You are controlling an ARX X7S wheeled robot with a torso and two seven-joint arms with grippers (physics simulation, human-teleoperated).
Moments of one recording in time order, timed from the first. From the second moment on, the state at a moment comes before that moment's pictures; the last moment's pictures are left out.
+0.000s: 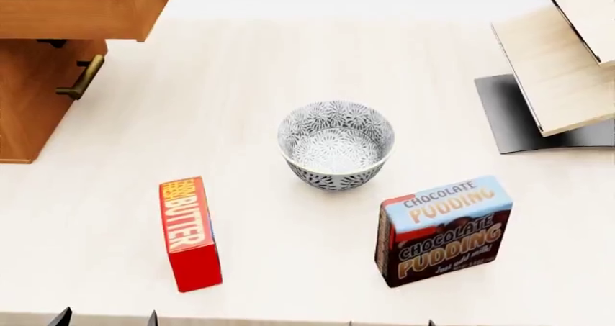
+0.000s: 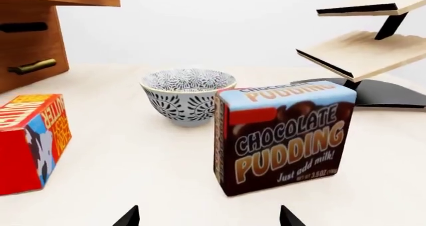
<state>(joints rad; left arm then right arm) 0.00 -0.05 0.07 0.01 -0.05 -0.03 -0.06 -0.01 0.07 -0.09 -0.01 0.05 0.02 0.05</state>
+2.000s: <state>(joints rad) -0.03 -0.16 0.15 0.30 -0.14 -0.26 -0.25 0.04 0.16 -0.14 -0.22 0.13 0.23 0.24</state>
